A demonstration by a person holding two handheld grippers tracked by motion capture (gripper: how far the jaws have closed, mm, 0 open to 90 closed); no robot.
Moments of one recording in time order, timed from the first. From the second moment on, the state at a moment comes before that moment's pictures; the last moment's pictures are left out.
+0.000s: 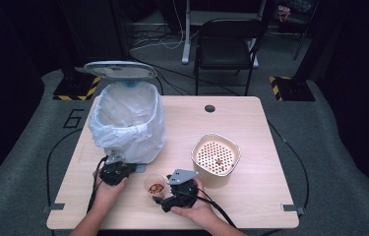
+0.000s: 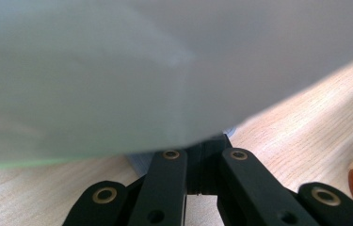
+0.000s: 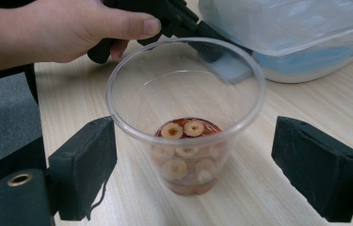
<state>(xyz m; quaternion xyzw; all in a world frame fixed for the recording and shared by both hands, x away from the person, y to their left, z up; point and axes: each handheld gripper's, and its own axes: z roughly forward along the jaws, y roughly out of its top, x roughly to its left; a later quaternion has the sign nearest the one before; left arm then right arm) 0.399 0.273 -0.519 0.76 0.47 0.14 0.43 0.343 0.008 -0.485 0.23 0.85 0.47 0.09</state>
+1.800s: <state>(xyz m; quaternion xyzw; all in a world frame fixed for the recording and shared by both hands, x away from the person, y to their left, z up) 0.402 0.278 -0.517 0.78 0.45 0.15 0.41 0.354 0.001 -0.398 0.21 0.84 0.49 0.09</state>
